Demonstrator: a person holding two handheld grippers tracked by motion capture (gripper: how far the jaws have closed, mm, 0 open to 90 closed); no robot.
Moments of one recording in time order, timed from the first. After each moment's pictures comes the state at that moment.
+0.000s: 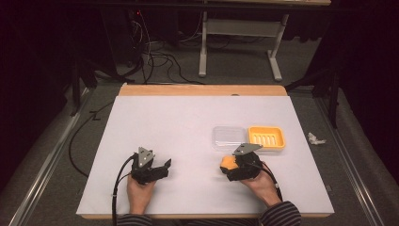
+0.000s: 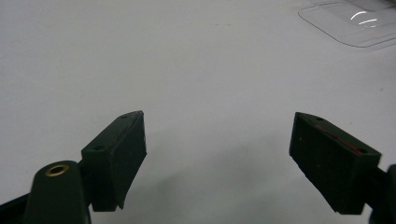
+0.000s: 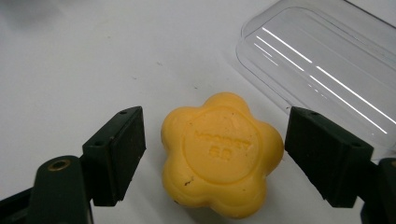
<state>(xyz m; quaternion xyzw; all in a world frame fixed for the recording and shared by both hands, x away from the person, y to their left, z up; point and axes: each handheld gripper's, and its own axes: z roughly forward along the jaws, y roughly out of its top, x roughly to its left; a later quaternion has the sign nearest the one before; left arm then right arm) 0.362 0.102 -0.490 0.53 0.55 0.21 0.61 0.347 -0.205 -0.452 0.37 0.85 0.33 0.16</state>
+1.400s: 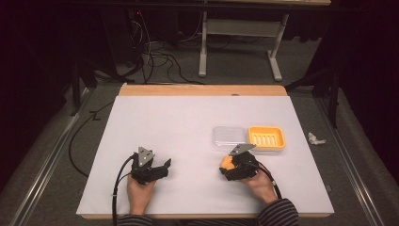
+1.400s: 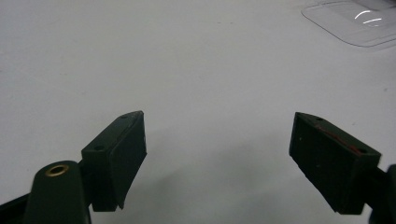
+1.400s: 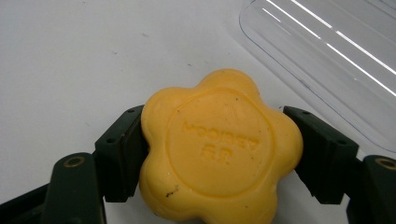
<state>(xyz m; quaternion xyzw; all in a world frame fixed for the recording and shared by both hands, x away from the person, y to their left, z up) 0.363 0.103 -0.490 0.53 0.56 0.21 0.60 0.358 -0.200 -0.470 0.38 0.87 0.29 0.14</state>
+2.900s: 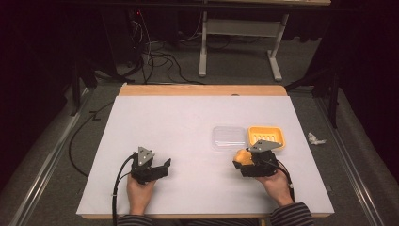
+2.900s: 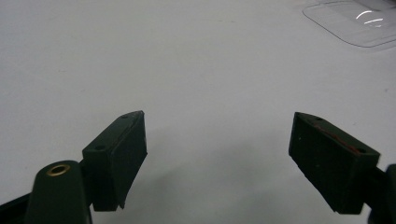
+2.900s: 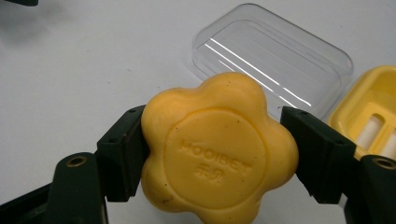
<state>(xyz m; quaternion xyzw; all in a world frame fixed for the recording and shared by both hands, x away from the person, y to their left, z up) 0.365 0.103 -0.490 0.53 0.56 0.21 0.60 0.339 -0.243 -0.431 0.40 0.83 0.35 0.18</state>
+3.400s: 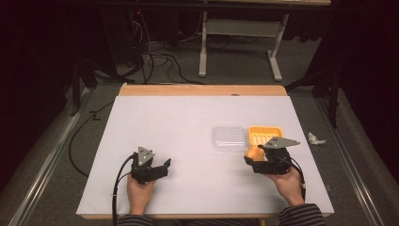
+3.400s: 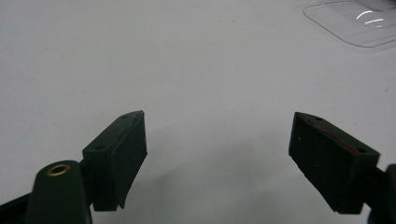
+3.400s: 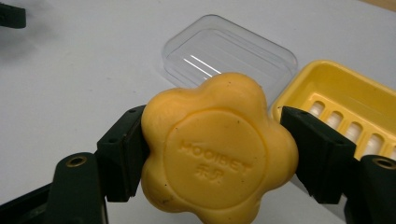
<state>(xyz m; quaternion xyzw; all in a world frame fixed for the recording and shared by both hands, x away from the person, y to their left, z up) 0.365 0.103 -0.490 0.53 0.56 0.21 0.60 0.334 -0.275 -0.414 0.43 0.81 0.36 0.19</state>
